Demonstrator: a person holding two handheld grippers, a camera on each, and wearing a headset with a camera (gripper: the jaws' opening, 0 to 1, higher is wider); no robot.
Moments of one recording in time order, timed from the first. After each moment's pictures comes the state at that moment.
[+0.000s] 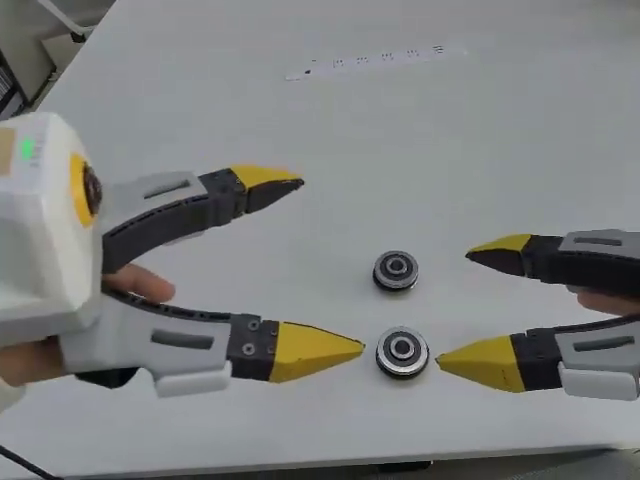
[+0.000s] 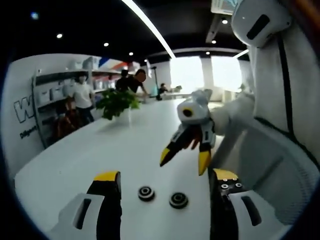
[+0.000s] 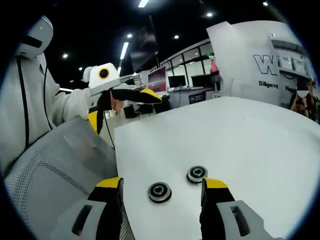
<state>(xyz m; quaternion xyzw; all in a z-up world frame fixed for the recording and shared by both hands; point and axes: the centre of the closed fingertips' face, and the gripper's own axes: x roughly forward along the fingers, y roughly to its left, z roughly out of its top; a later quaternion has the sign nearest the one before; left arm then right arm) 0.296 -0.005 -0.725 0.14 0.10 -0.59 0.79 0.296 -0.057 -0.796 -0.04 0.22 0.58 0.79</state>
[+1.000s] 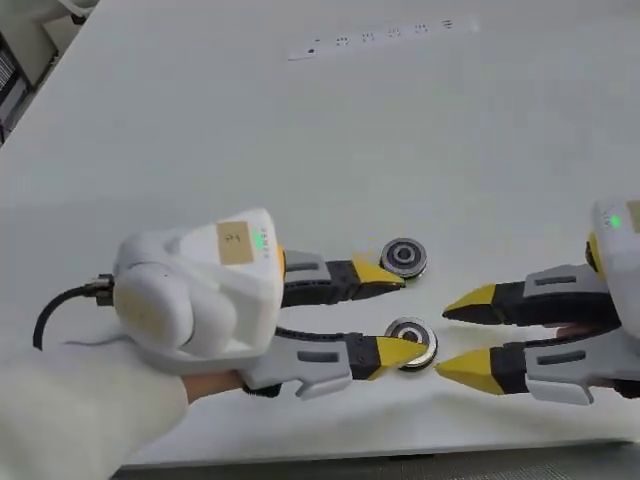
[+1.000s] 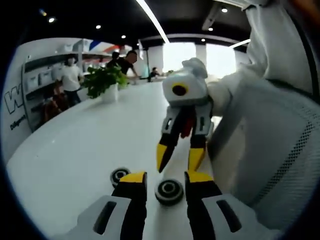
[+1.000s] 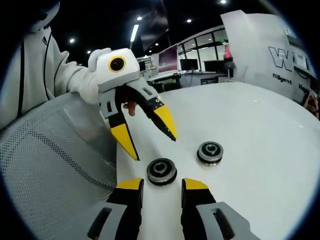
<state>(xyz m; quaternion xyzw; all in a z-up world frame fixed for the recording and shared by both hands) 0.295 -0.041 -0.819 0.16 0.17 -0.60 0.76 0.284 -0.048 -0.852 -0.09 0.27 0.61 0.74</state>
